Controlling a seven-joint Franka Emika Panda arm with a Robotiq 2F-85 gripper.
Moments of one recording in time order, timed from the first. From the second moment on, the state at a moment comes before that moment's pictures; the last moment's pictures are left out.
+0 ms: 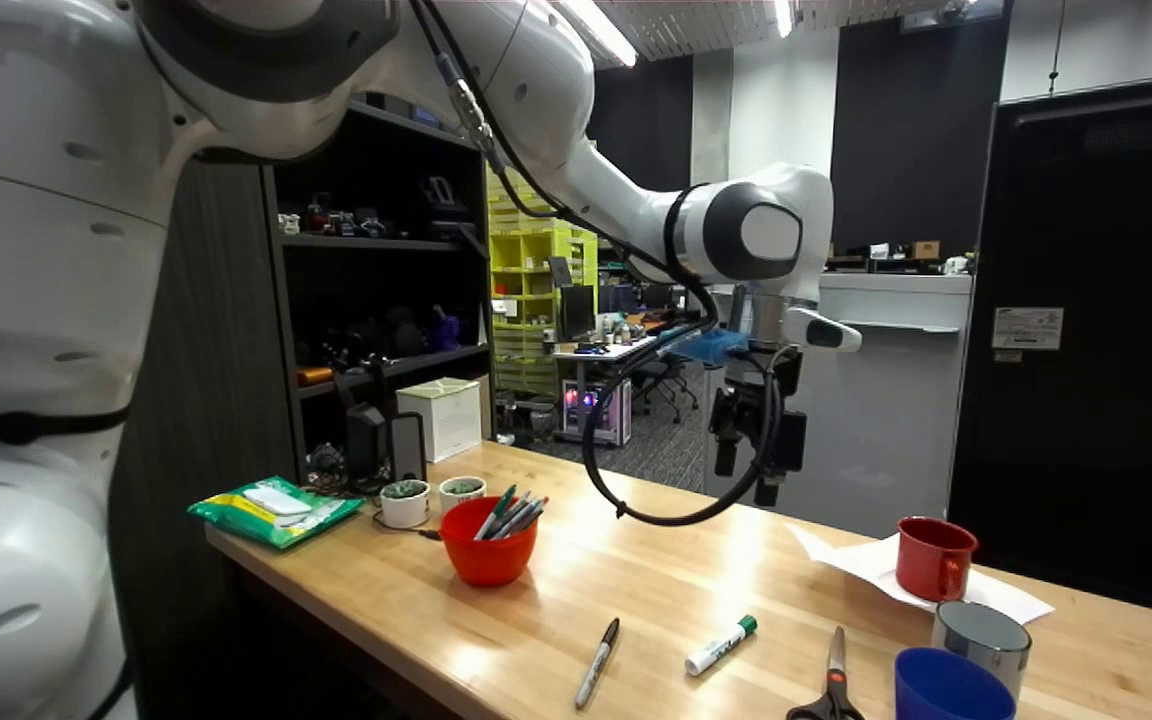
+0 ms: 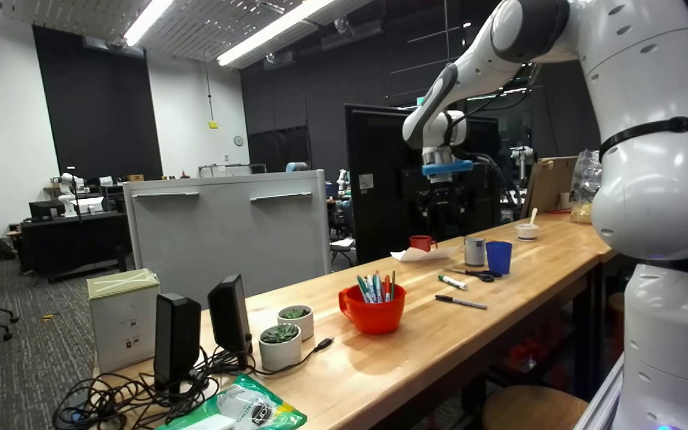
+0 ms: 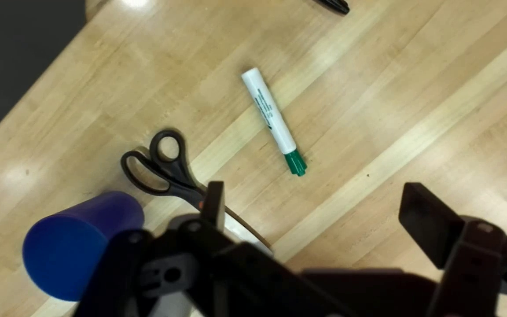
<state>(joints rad) -0.26 0.26 -0.25 -1.77 0.06 1.90 0.28</state>
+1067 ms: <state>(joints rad) -0.40 0.38 -0.26 -1.83 0.24 2.40 -0.04</state>
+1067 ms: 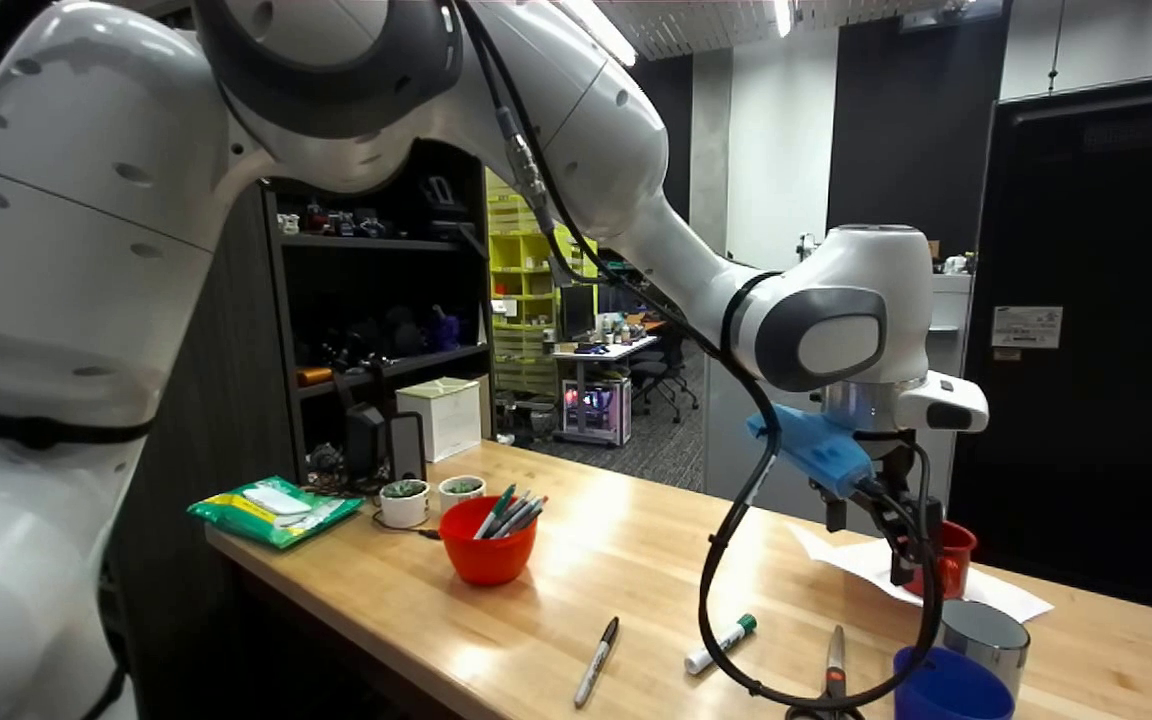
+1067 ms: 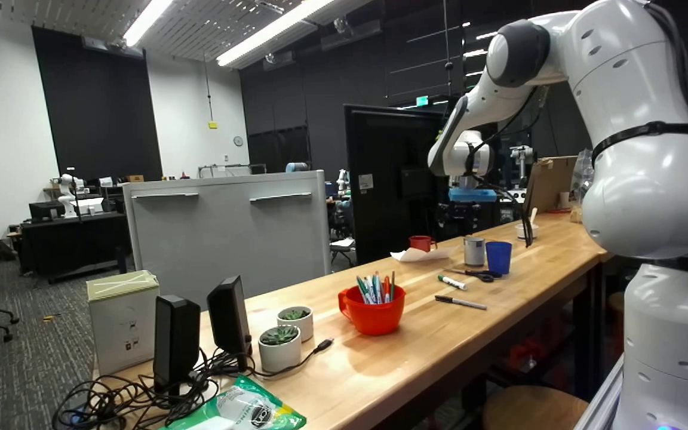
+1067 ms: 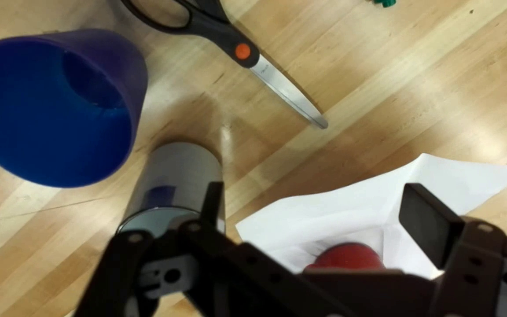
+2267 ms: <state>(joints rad) -0.40 0.39 -0.24 -1.83 0.17 2.43 -0.22</state>
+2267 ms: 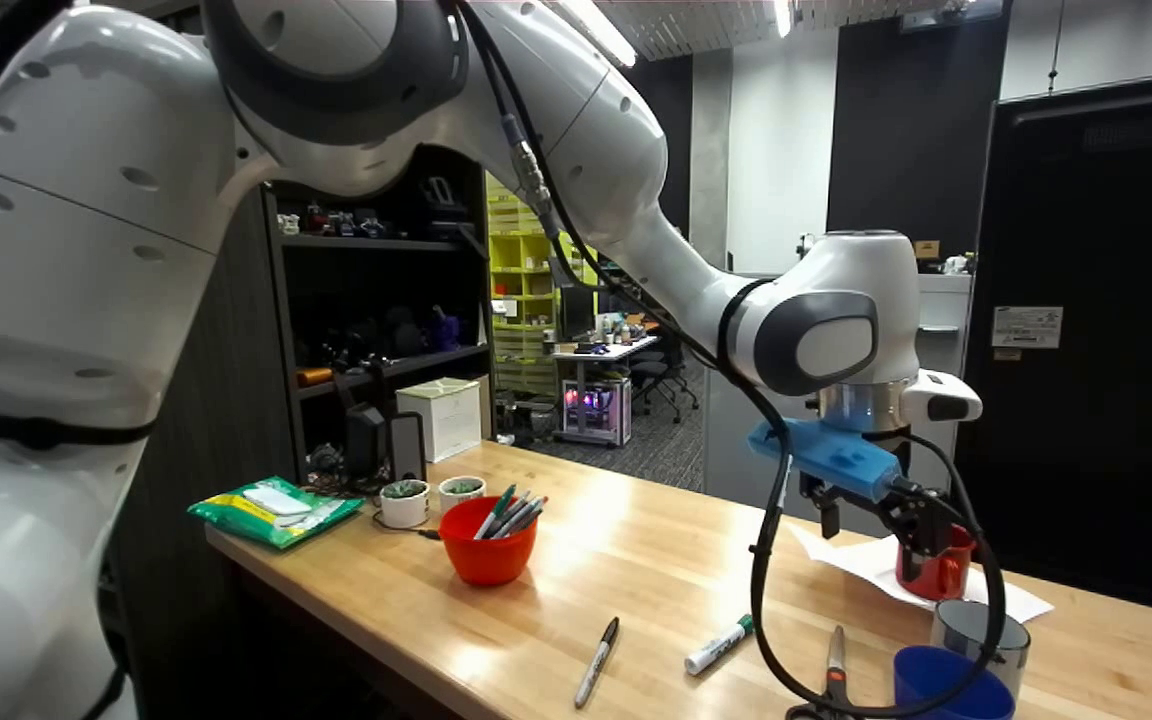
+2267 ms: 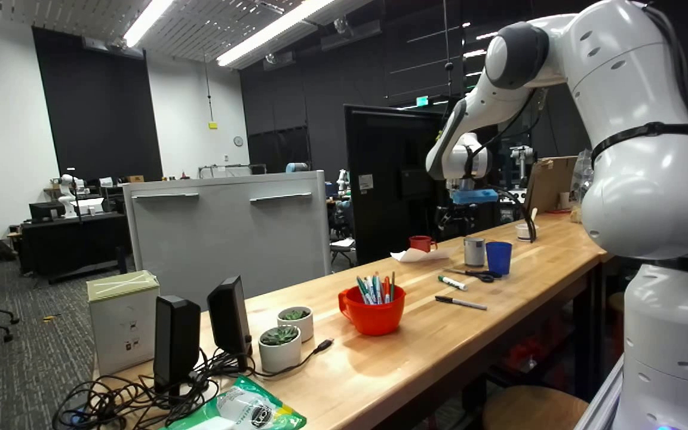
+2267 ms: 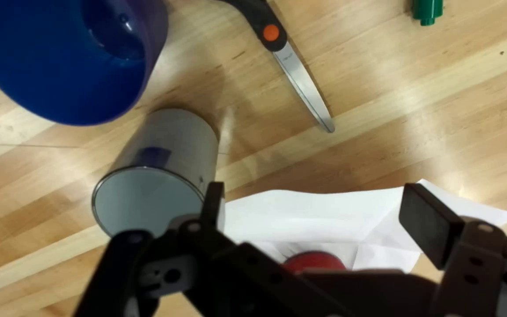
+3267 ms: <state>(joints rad) -0.44 0.39 -0.31 -1.85 0.03 2.31 -0.29</state>
